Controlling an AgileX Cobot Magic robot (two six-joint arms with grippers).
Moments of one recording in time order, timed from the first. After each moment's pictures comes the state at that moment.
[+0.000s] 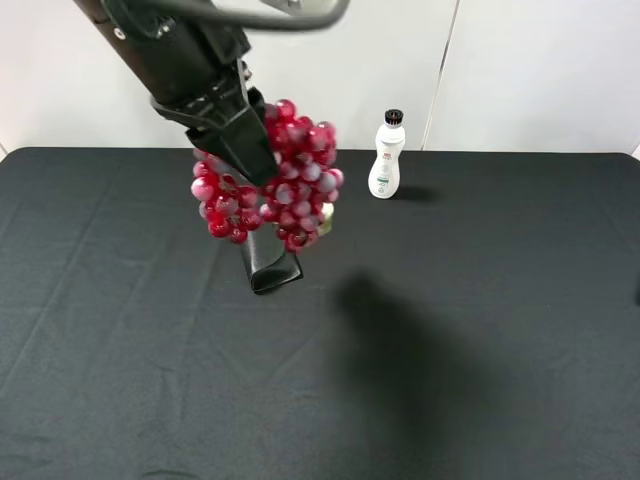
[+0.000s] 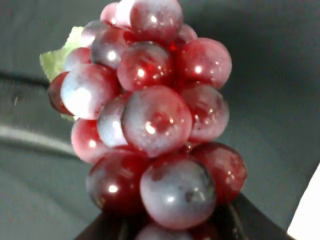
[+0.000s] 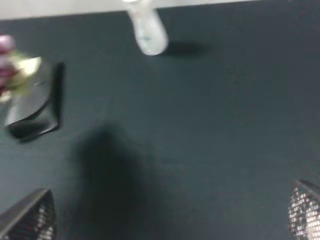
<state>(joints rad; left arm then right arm) -0.67 1.58 -1.40 -0.25 0.99 0.51 -0.02 0.22 -0.50 0.42 0.95 -0.27</state>
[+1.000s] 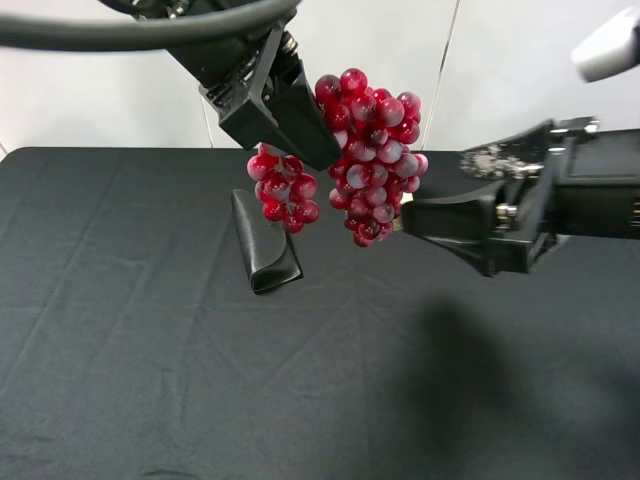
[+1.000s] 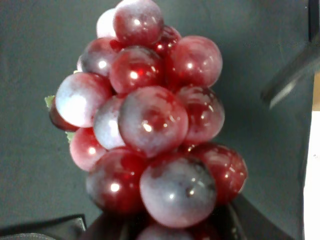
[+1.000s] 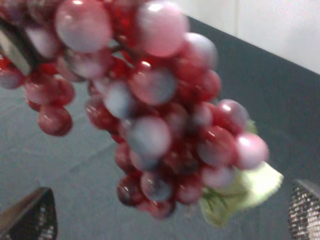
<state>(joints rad) -0.67 1.58 -1.40 -0.52 0.91 0.94 0.38 0.98 -0.50 1.43 0.45 -1.59</state>
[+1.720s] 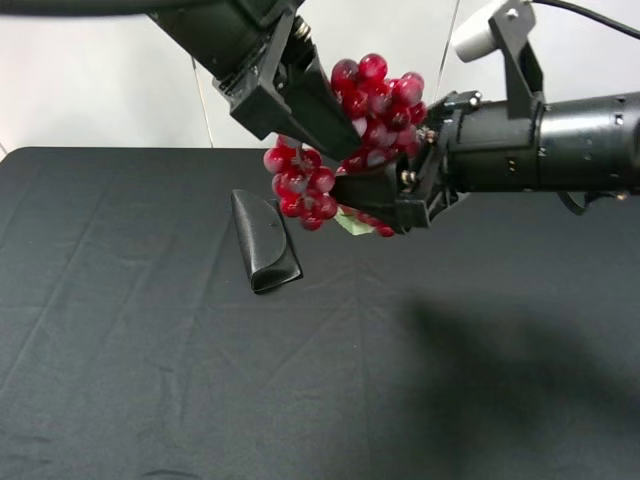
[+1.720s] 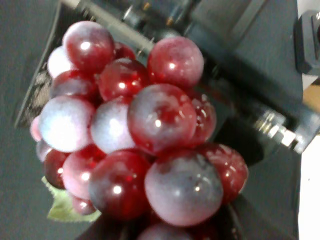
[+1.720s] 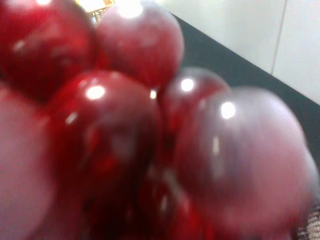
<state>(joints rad) -0.67 1.58 -1.40 -0.61 0.88 1.00 0.44 1.32 -0.67 1.74 0.50 -2.01</state>
